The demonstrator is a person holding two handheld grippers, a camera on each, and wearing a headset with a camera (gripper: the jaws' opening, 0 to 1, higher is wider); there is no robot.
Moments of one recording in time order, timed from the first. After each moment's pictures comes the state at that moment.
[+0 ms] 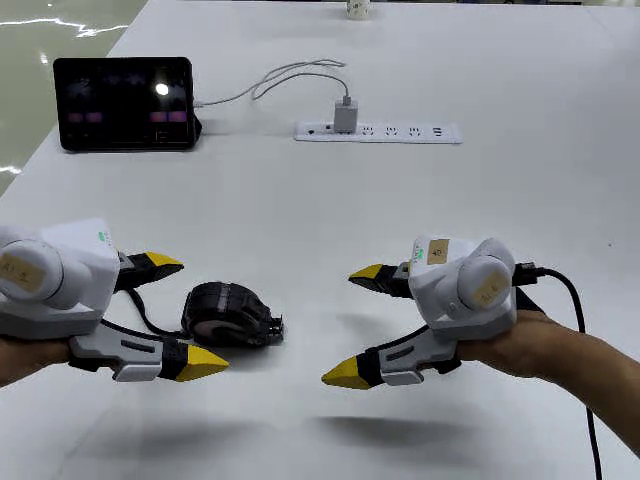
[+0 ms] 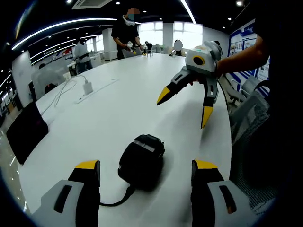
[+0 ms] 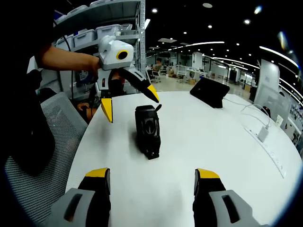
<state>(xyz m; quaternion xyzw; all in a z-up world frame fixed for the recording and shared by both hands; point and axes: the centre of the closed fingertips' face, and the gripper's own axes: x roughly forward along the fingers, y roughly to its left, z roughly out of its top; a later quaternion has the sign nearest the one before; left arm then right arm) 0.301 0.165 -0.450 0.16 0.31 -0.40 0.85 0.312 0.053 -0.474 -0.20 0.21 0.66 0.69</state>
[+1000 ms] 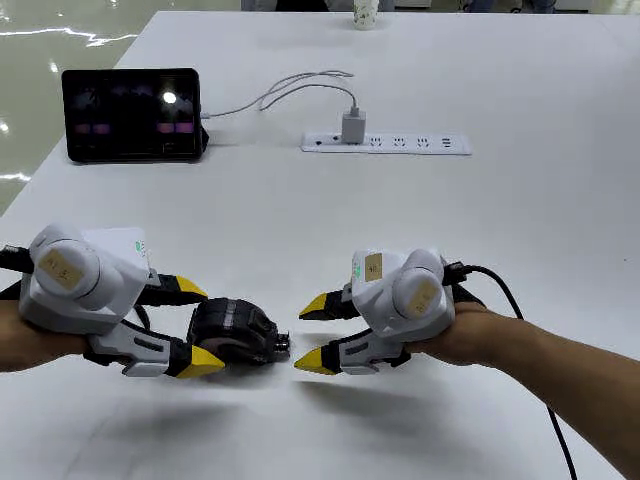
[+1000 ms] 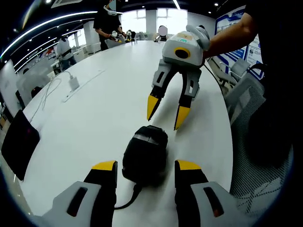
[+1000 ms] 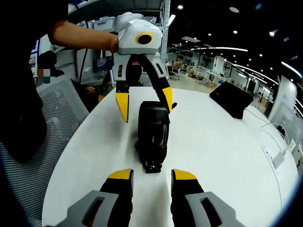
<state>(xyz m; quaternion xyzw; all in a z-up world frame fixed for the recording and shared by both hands) 0.307 0.169 -0.468 0.21 0.35 -0.45 0.80 0.316 0.101 -0.500 -0.26 0.19 0.71 0.63</state>
